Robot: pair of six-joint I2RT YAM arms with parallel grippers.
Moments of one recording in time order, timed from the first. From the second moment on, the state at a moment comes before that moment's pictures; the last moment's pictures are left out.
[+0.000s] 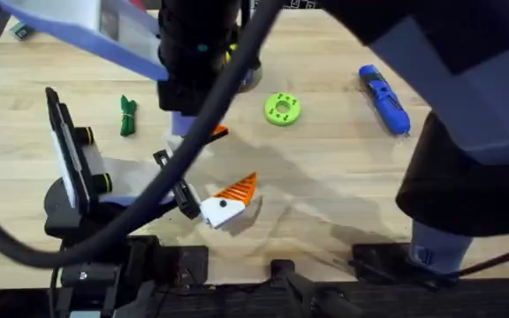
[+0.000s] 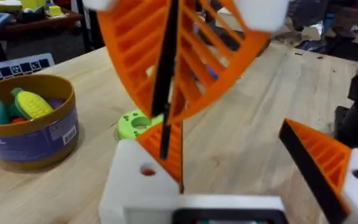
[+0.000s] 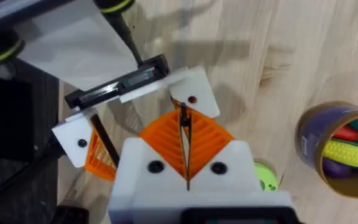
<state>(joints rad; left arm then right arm) 0.01 0.00 0.01 -0.10 1.04 0.02 0.99 2.13 2.51 -1.65 -0.24 -0.70</state>
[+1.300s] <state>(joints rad) 0.01 0.00 0.01 -0.10 1.04 0.02 1.00 2.15 2.51 -1.65 -0.19 -0.68</state>
